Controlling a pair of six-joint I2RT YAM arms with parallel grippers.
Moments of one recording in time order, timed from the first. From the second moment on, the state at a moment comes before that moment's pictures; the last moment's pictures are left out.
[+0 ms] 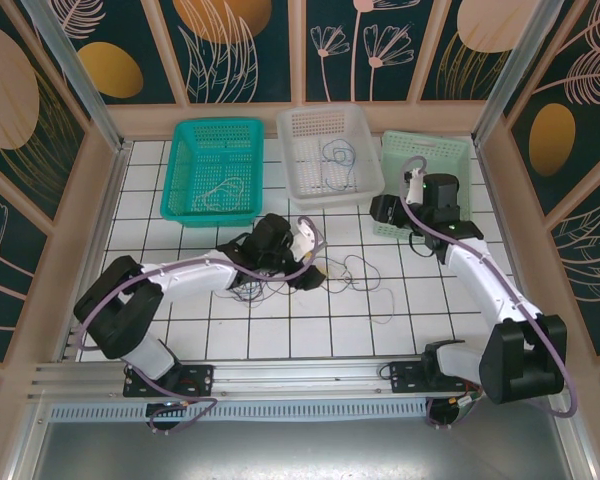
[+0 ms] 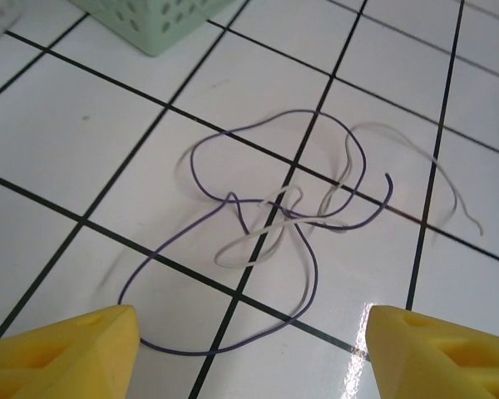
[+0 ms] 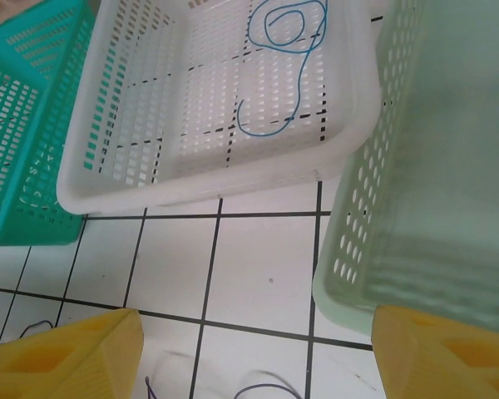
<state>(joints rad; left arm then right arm) -0.81 1.60 0.86 0.04 0.39 0.09 0.17 1.21 0.86 -0.30 -0.31 0.32</state>
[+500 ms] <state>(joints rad) -0.85 1.75 0.91 0.10 0.23 0.29 0.16 1.15 0.77 -0.25 -0.31 0.34</state>
